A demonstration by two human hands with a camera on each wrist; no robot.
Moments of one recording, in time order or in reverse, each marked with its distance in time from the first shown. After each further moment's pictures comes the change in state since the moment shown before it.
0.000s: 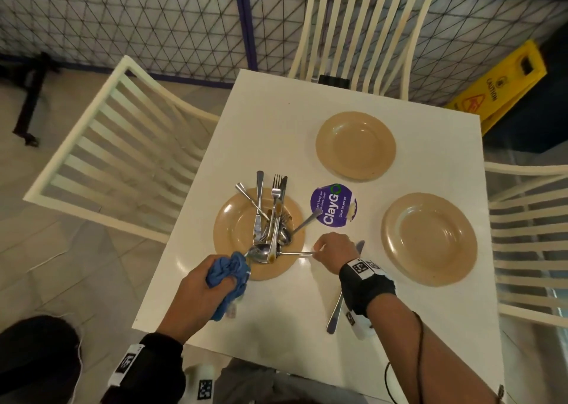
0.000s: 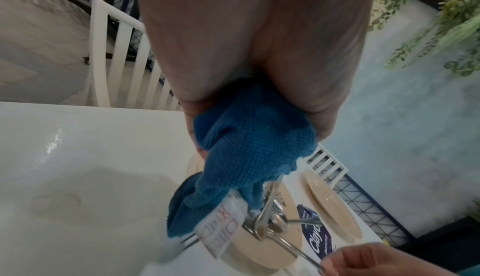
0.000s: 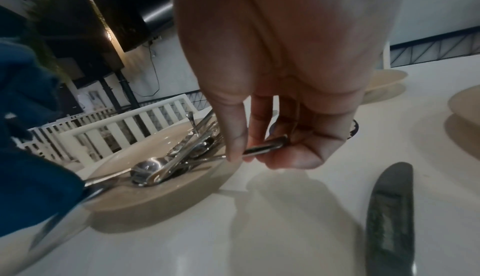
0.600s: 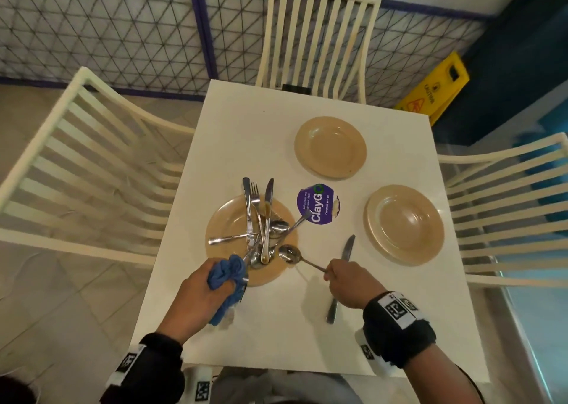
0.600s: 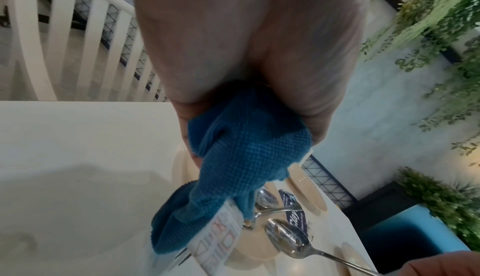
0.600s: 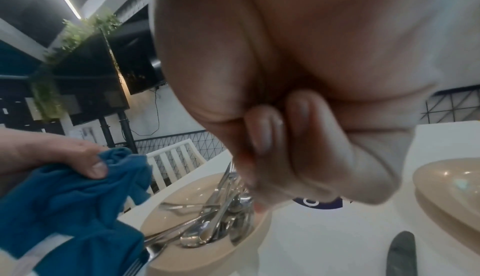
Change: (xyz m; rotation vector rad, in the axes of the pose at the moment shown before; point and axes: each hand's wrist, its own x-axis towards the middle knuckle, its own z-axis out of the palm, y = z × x) left_hand 0.024 -0.017 -0.027 -0.024 -0.187 0.041; right_hand -0.106 -0.016 -0.006 -0.060 -0.087 0.140
